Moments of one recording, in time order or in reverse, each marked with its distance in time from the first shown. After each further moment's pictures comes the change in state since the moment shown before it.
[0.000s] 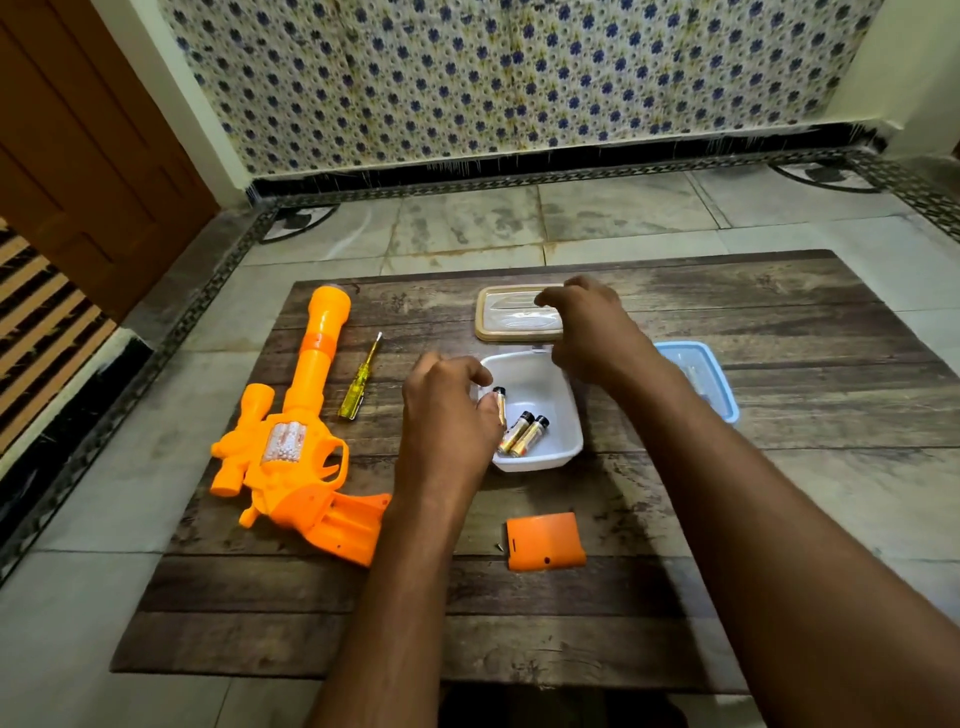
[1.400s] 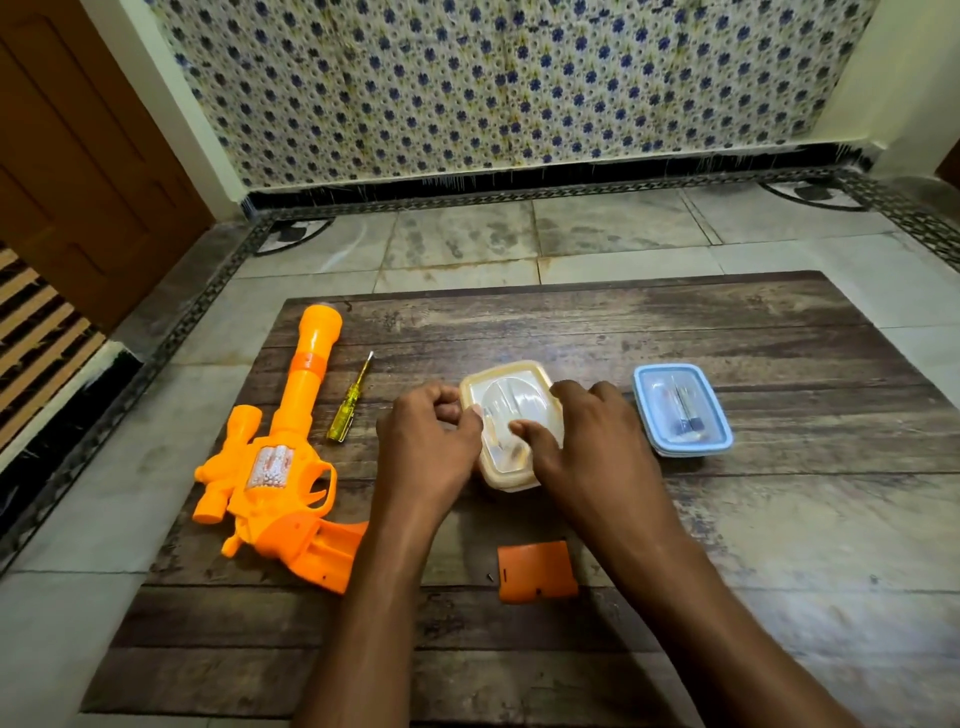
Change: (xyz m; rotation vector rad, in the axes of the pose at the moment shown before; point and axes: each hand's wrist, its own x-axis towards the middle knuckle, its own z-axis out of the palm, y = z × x) left_hand 0.008 -0.014 0.003 -0.271 -0.043 -0.162; right_hand -0.110 -0.038 0.004 0.102 0.146 0.165
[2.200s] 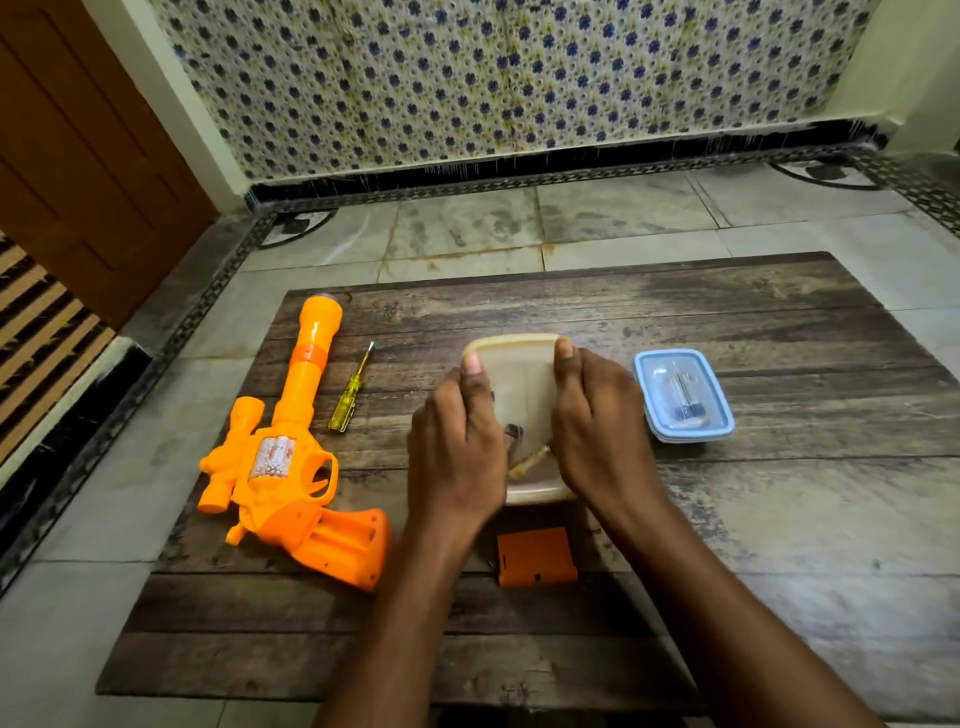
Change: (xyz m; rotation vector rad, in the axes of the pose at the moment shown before) left_hand -0.032 0.032 0.012 -0.020 0.074 0.077; right_hand 0.014 0.002 0.004 0.485 0.200 -0.056
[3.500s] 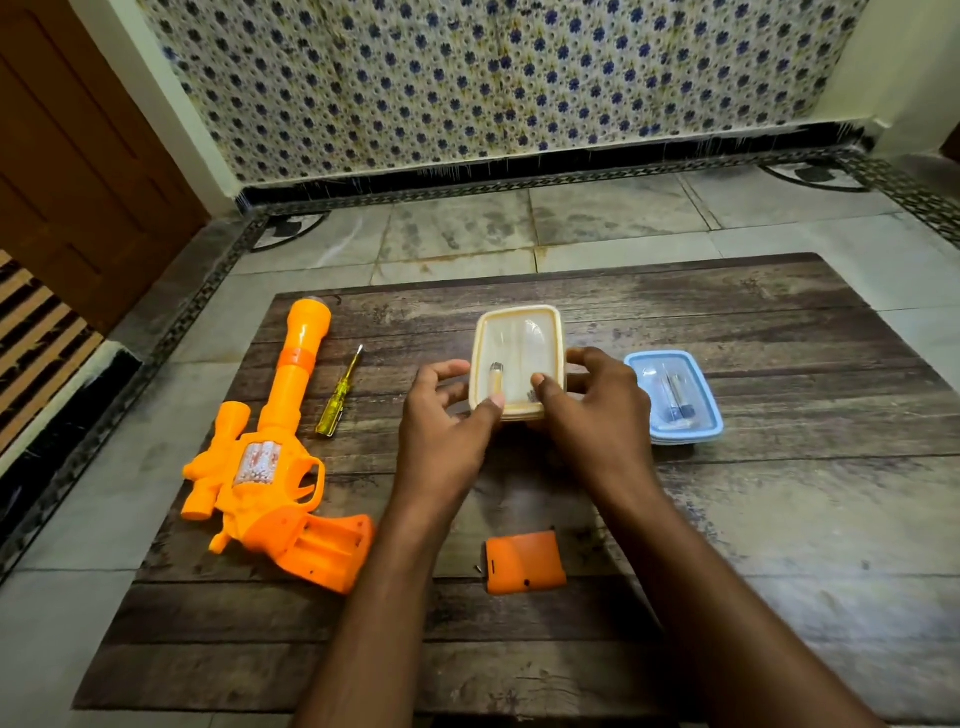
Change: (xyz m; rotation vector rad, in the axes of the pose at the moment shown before) left_hand 0.021 -0.026 0.011 -0.386 -0.167 -0.236; right_hand 0.008 0.006 -0.004 0.038 -0.008 0.286
